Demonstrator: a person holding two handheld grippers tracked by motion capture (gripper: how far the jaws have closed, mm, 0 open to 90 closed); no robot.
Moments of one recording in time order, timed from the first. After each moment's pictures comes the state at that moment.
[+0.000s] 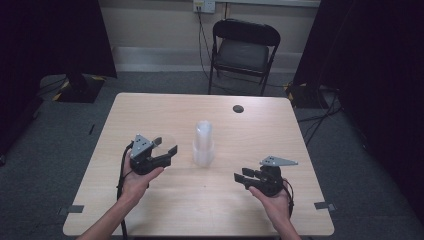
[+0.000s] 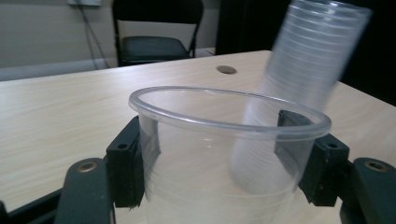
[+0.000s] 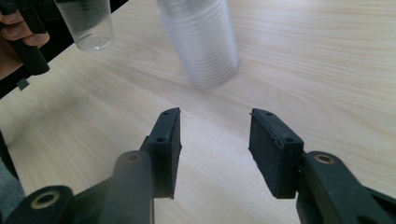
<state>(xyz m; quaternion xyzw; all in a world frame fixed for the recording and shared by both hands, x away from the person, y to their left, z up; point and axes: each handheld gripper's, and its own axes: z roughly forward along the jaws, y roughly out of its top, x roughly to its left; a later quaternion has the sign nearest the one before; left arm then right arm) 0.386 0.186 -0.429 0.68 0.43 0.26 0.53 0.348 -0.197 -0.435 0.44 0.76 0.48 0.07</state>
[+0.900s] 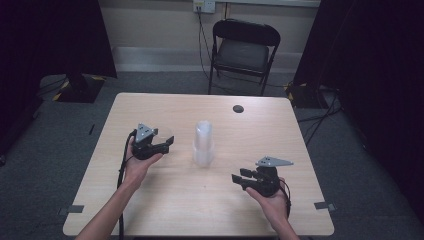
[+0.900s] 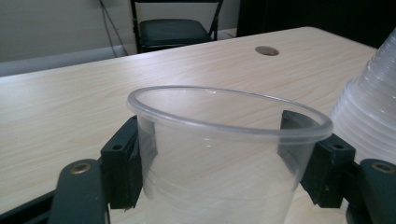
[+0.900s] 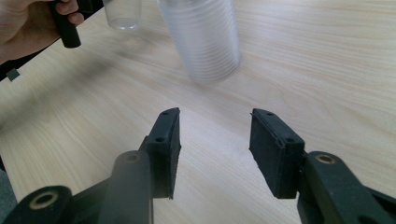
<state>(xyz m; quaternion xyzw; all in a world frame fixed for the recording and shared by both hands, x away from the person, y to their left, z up) 0.445 0.199 -0.456 0.70 0.44 0.26 0.50 0.349 -0.189 -0.439 0.43 0.77 0.46 0.08</state>
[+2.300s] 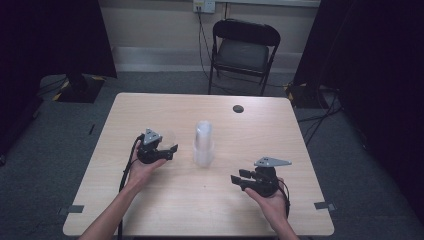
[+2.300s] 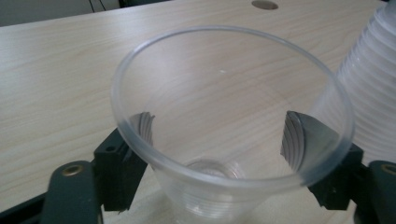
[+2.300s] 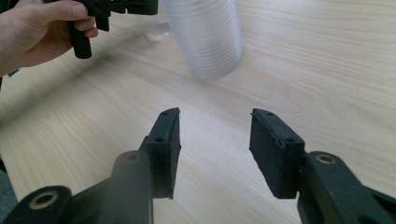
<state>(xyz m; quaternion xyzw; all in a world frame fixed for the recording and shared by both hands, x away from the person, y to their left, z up) 0.449 0.188 -0.482 0.75 0.43 0.23 0.45 0.350 -0.187 -0.441 0.43 0.78 0.46 0.08</state>
